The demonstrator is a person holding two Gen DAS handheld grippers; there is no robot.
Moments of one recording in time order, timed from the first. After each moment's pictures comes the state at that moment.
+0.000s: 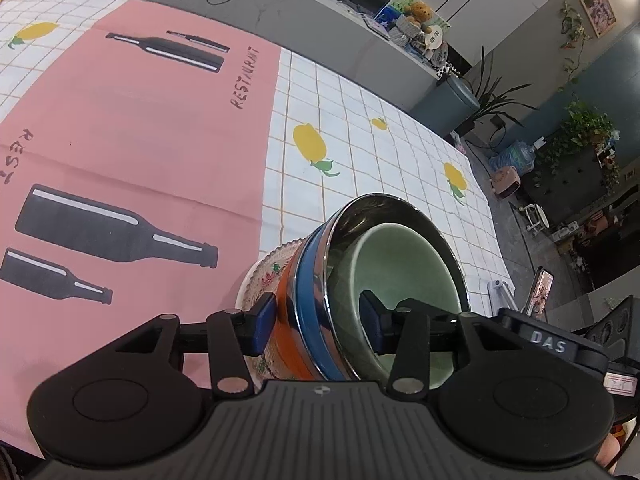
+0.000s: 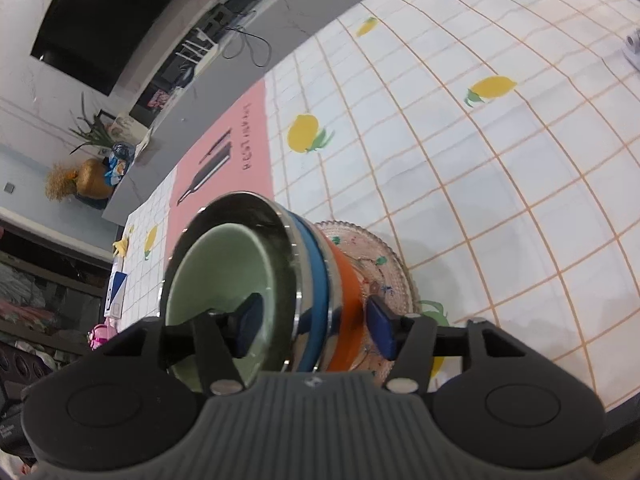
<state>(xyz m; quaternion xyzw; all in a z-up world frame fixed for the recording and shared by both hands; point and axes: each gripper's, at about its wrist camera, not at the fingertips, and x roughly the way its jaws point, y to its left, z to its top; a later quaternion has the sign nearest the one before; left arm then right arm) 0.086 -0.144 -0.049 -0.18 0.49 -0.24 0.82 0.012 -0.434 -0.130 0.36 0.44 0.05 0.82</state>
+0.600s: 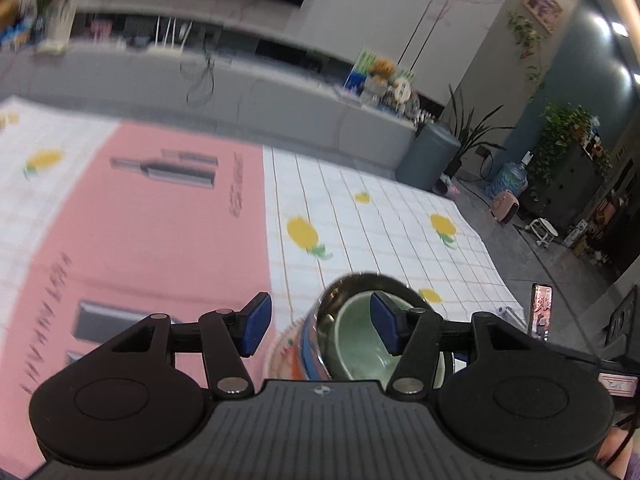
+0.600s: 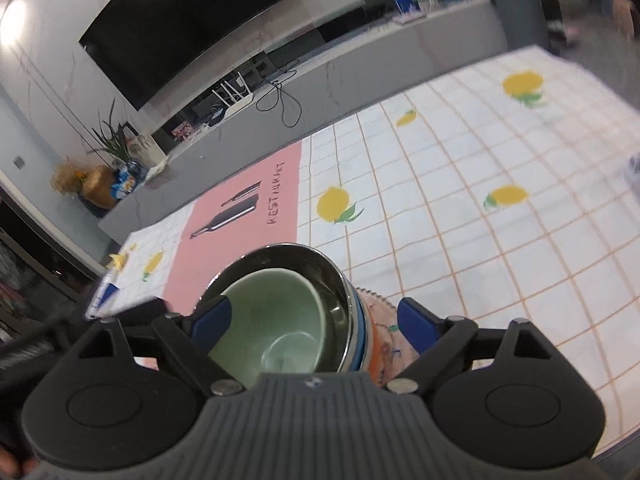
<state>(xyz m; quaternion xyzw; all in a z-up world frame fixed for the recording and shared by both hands) 0.053 -0.128 0.015 -0.10 0.36 -0.24 0.90 -0.006 -0.410 -0.095 0.26 0.35 0.03 0.90</state>
